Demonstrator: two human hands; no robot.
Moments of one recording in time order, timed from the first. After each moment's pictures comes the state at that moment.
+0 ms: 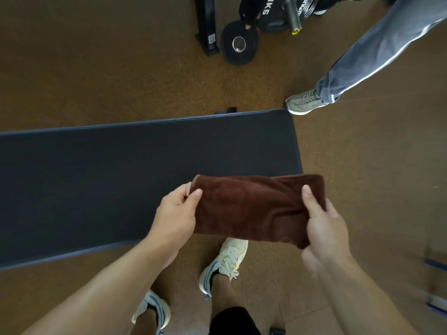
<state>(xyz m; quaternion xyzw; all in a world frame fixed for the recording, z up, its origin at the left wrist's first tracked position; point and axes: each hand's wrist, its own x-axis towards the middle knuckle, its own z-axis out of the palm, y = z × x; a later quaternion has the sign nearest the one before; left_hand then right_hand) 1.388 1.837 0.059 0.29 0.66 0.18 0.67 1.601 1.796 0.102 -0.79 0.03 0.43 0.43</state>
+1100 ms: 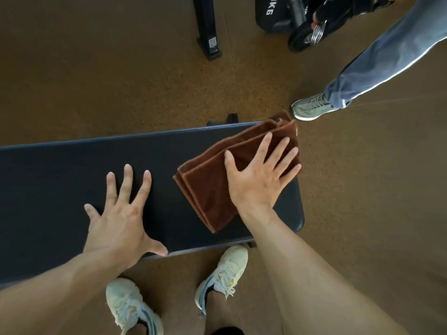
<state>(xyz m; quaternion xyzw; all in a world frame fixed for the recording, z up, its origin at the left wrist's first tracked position) 1.355 1.871 0.027 0.66 0.64 -0.27 0.29 1.594 1.900 -0.023 -0.87 -0.46 0.20 0.00</state>
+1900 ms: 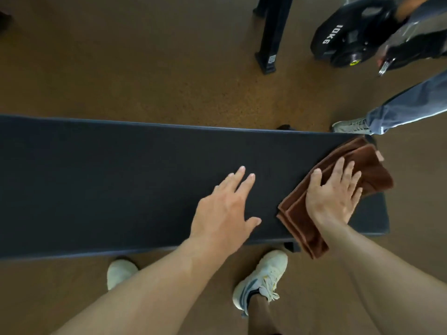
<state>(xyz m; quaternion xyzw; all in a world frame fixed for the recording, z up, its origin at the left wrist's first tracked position) 1.262 1.854 0.032 0.75 0.56 -0.01 0.36 1.504 1.871 -0.020 -0.90 -0.41 0.14 -0.02</state>
